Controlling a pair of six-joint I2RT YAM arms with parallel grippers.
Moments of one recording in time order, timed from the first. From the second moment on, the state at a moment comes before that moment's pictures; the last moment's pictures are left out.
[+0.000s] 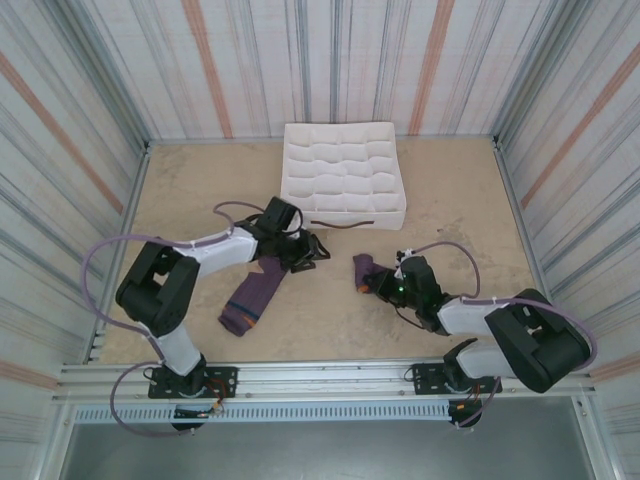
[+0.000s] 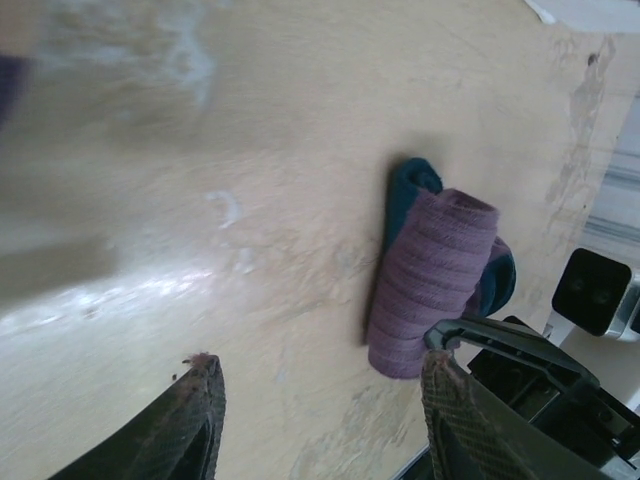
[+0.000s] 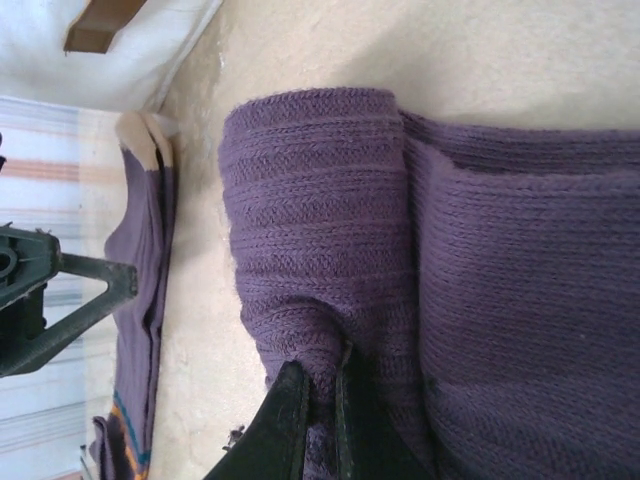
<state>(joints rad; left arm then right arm) -0.60 1.73 1.02 -0.27 0.53 -0.90 0.54 1.31 0.18 0.53 -0.23 1.08</state>
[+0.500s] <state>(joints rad) -0.75 1.93 1.19 -0.25 0.53 -0.81 0.45 1.09 0.12 0.32 -0.23 1.23</state>
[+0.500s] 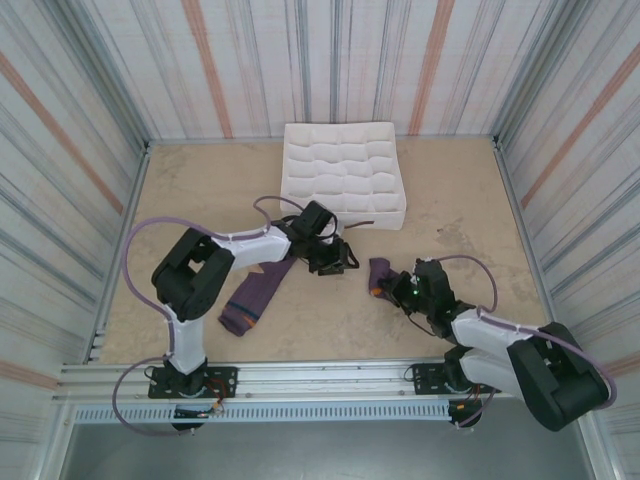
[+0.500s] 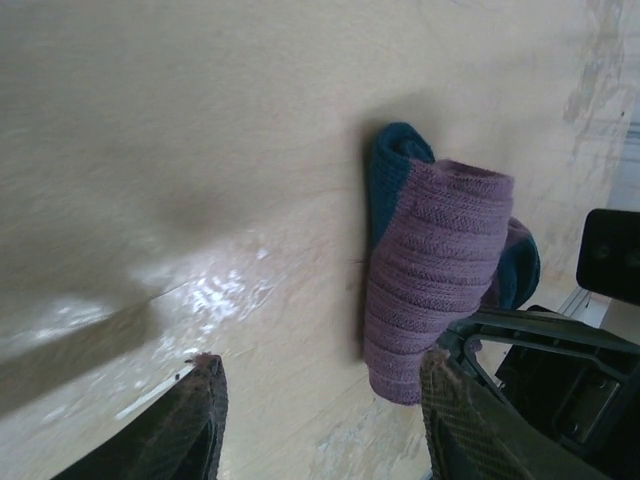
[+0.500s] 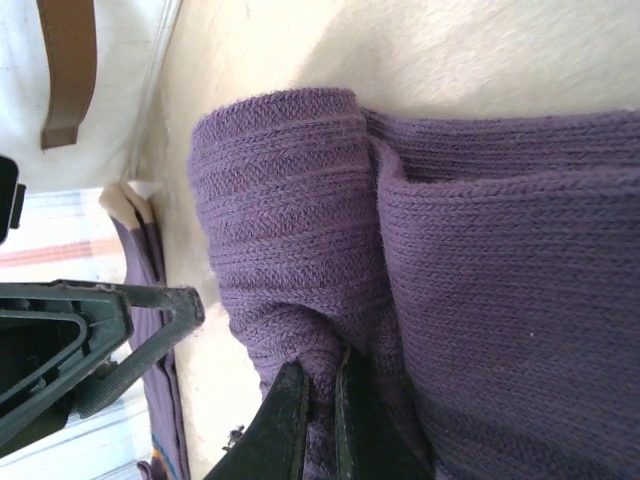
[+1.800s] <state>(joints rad) -0.80 2.09 1.37 -0.24 0.52 -0.74 0.39 1.22 0.29 0.17 -0.36 1.07</state>
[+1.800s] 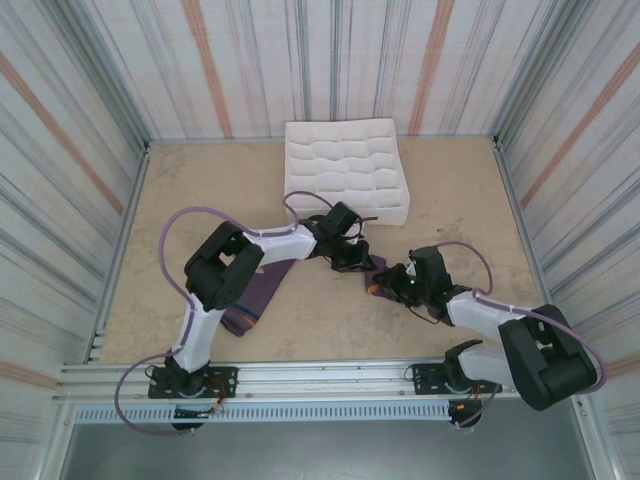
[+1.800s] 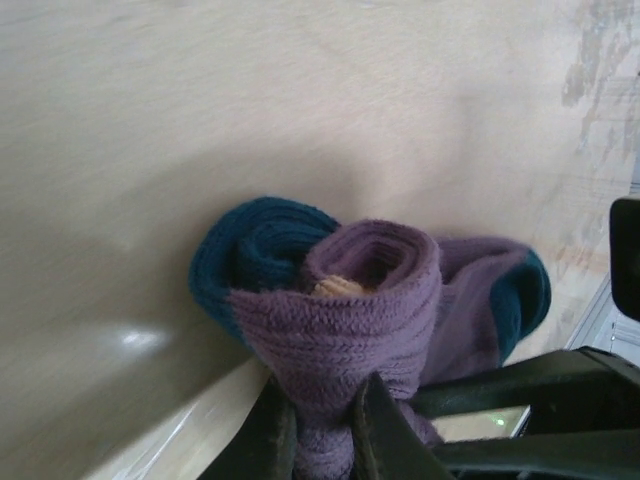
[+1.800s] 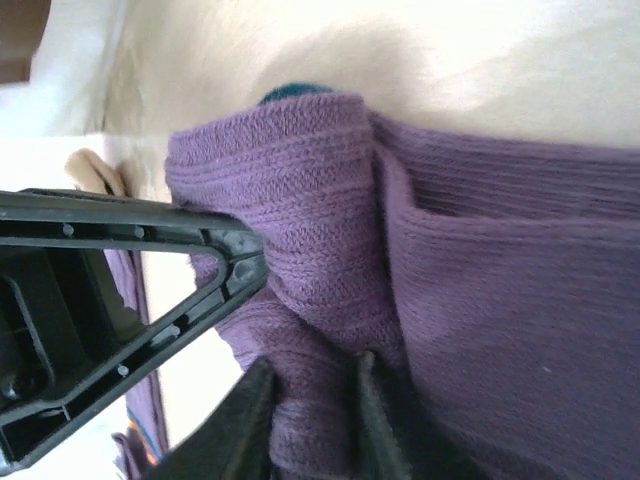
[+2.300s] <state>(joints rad) -0.67 1.83 1.02 -0.18 0.46 -0.82 0.42 1.45 0.59 -0.07 -0.36 0.91</state>
